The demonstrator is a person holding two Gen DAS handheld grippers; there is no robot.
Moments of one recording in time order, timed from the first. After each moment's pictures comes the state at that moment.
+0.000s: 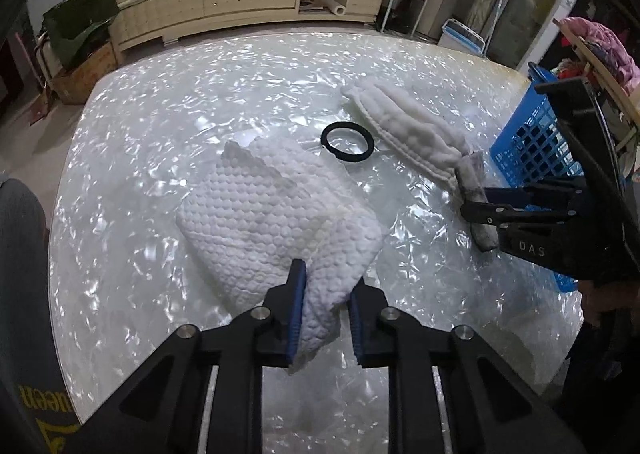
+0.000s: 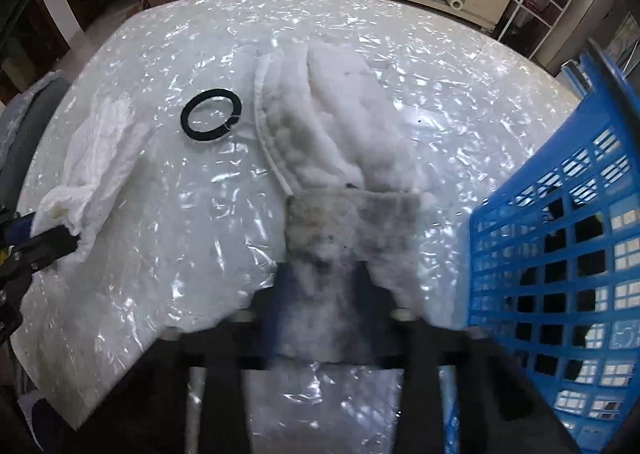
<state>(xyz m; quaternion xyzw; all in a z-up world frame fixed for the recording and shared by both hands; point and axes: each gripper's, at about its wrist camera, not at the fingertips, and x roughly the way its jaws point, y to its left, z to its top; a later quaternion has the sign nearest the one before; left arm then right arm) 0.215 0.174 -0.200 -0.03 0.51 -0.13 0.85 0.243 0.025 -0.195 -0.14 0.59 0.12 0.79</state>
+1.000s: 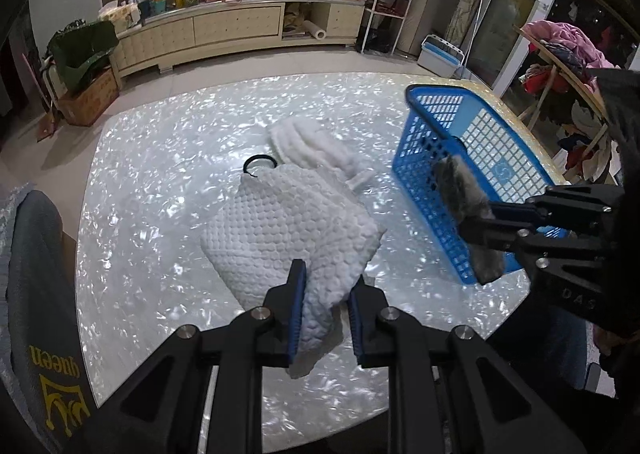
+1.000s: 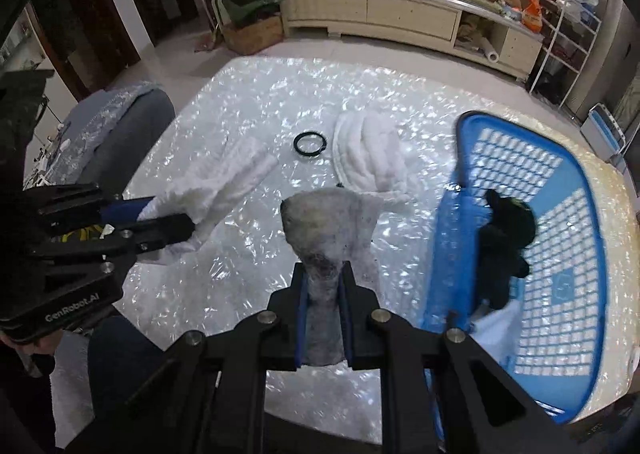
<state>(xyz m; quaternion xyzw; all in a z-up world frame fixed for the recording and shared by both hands) 0.133 0.098 -0.096 -0.02 0.48 -0.13 0.87 0.126 -0.022 -0.053 -0.11 0.52 0.24 0.82</state>
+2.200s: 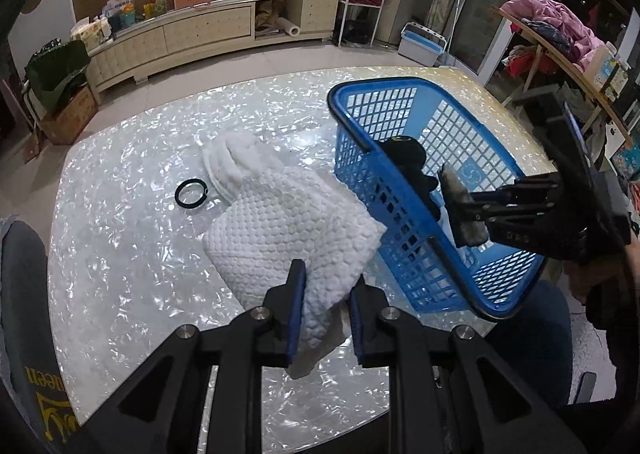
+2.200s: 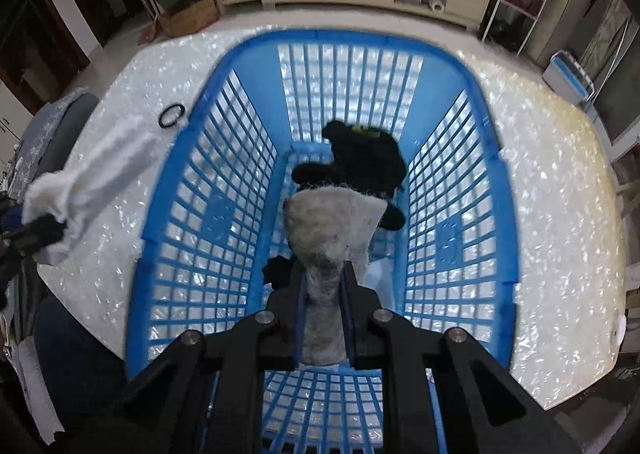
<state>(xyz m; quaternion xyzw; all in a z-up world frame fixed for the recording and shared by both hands) 0.160 0.009 -0.095 0.01 0.49 -0.15 0.86 0.183 -0.155 -0.093 -0.10 0.58 0.16 0.79</state>
